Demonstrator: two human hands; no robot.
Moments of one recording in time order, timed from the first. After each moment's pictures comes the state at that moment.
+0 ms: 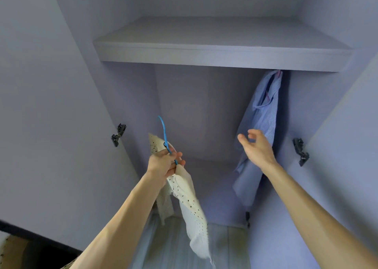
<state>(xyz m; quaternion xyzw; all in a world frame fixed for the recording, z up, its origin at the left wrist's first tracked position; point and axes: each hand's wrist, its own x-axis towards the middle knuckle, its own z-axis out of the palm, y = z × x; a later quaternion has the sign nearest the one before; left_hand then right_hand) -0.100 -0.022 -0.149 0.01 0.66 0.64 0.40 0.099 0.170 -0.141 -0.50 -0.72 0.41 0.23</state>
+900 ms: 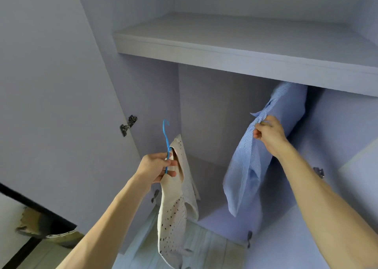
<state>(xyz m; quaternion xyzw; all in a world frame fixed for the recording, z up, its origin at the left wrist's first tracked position) -0.080 -0.015 -0.134 0.02 0.75 0.57 0.35 0.051 0.314 -0.131 -0.42 -0.65 0.58 0.27</state>
